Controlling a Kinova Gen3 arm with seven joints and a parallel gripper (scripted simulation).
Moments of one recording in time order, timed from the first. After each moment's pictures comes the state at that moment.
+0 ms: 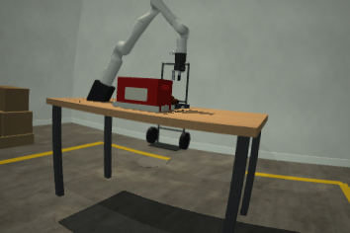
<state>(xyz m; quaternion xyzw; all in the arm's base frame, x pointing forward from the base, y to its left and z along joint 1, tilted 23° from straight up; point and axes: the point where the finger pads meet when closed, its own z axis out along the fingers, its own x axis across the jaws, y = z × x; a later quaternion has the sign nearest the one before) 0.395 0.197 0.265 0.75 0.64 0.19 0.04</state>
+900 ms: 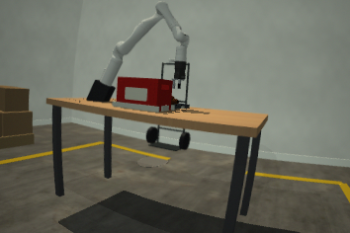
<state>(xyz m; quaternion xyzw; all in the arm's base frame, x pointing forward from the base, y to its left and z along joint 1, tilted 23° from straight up) 0.412 0.218 0.216 0.74 0.64 0.20 0.03</state>
